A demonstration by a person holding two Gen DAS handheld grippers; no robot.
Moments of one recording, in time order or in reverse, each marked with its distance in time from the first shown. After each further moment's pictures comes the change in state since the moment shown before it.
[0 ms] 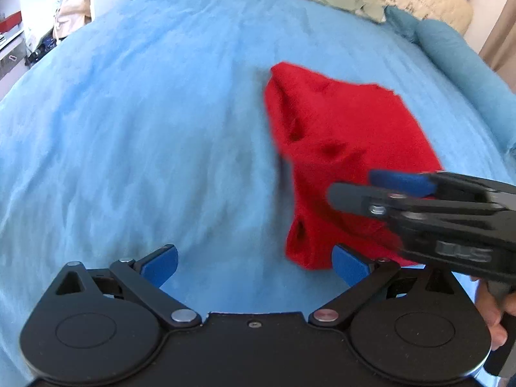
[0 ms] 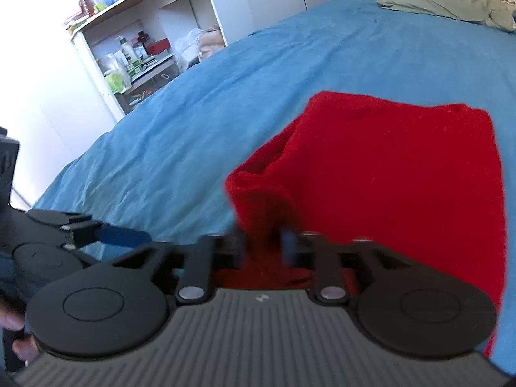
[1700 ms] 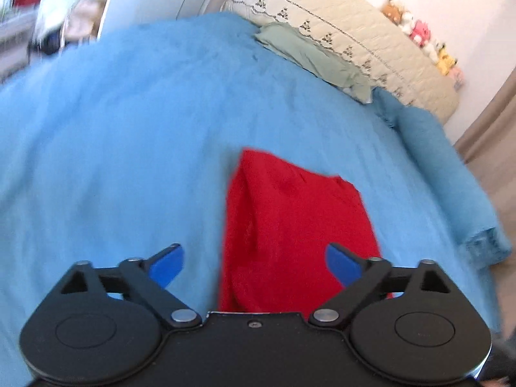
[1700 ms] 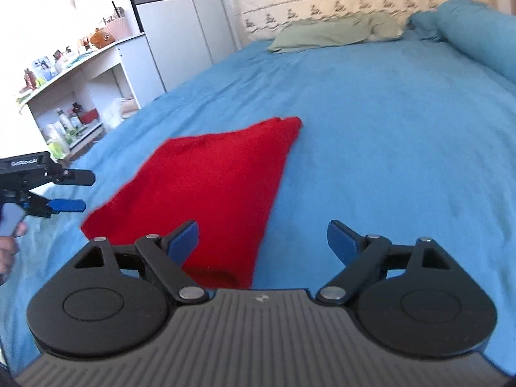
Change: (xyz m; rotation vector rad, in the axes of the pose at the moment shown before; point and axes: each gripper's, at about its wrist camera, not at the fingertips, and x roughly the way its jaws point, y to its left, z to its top) left arm -0.024 0.002 0.045 -0.190 -0.207 -0.117; right arm -0.137 -0.130 -0.083 0.178 -0.215 -0.196
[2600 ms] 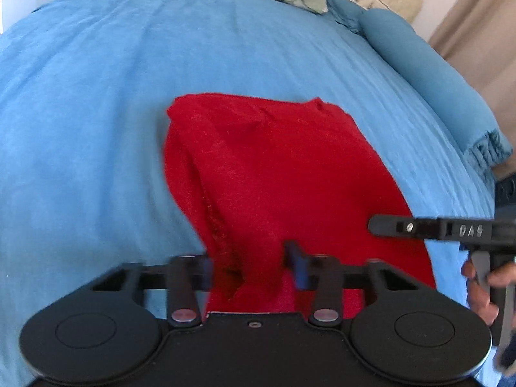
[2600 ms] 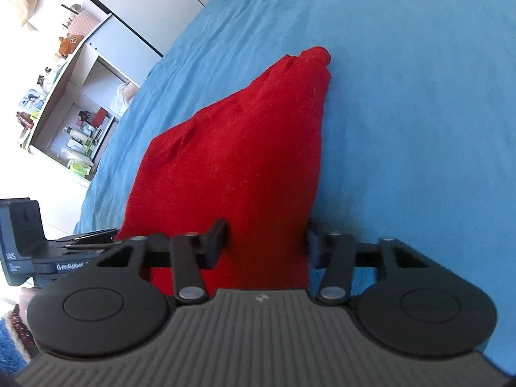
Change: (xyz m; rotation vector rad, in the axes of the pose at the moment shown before) left arm 0.106 -0.032 0.009 0.249 0.269 -0.106; right arm 0.150 -0.031 0.055 0.293 0.311 0.193
